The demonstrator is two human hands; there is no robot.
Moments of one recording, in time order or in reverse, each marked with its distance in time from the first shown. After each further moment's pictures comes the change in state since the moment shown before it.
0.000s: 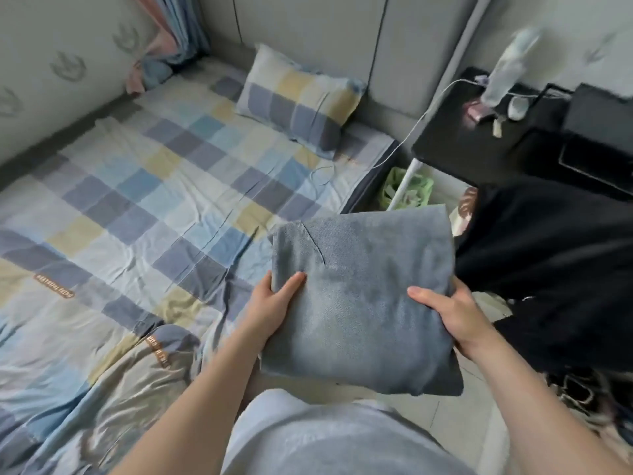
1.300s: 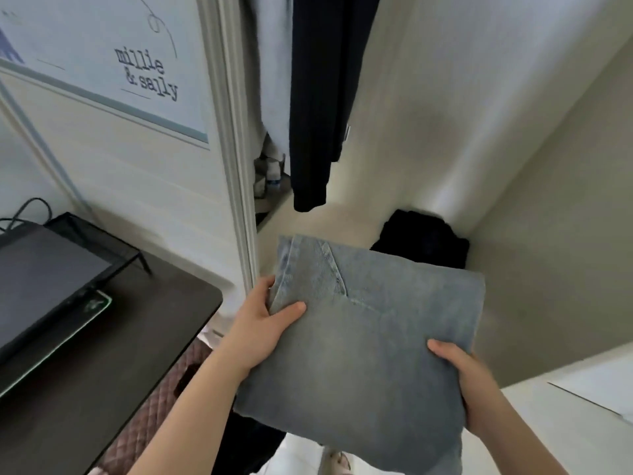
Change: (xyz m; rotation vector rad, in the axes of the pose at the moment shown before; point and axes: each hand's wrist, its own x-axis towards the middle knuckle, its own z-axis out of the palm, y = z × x) left_hand -0.112 0.272 0.736 0.467 -1.739 0.362; right_hand -0.185 0.060 -0.408 1.026 1.634 -0.028
